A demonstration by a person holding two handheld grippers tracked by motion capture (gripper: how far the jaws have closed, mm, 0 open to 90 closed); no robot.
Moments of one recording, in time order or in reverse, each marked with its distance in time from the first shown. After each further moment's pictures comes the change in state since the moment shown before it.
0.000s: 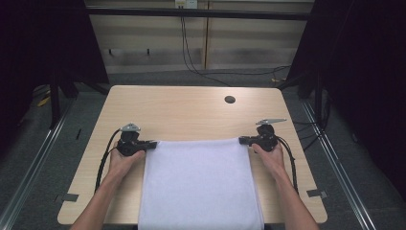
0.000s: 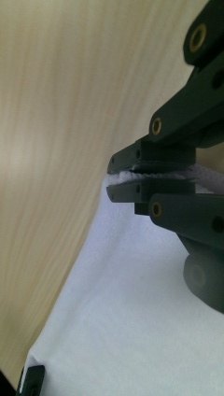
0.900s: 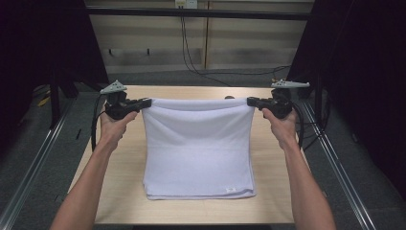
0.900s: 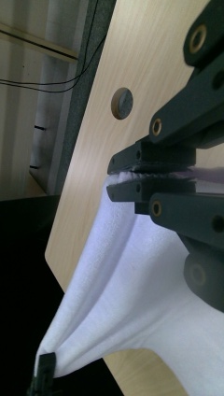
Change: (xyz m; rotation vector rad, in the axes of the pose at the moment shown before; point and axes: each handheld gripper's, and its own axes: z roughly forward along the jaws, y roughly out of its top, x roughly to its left) left arm -0.003 0.105 -0.056 -0.250 0.029 0.096; right arm 0.021 0.104 -0.071 -0.240 -0.037 -0.117
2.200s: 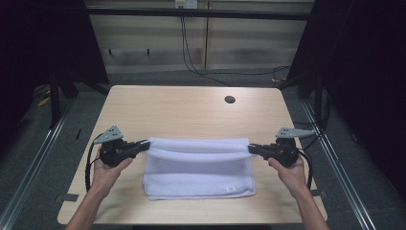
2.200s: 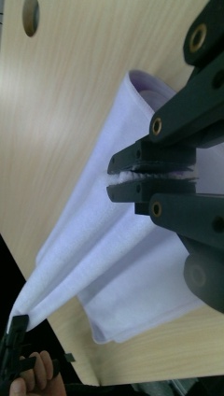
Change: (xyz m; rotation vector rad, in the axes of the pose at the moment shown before) left arm -0.063 -0.095 -0.049 0.080 -0.090 0.020; right arm 0.050 -0.110 -0.050 0.105 0.164 -0.017
